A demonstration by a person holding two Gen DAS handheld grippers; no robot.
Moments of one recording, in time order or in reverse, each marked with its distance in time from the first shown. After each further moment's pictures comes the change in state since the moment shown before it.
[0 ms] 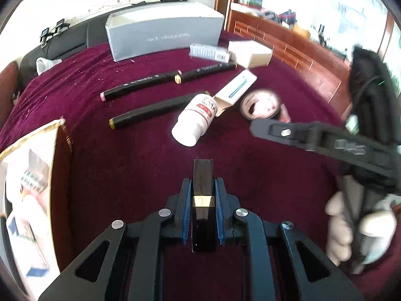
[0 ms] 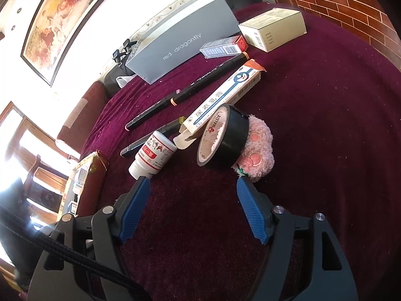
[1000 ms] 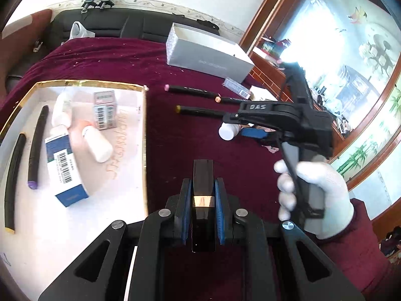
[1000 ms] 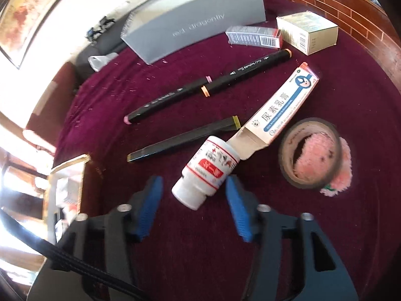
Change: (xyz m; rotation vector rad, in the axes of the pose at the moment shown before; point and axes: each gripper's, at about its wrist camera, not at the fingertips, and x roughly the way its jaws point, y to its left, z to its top) left arm -0.086 0.091 -0.065 -0.287 -0.151 -0.135; right arm 0.062 0.093 0.020 -0.016 0.137 -0.241
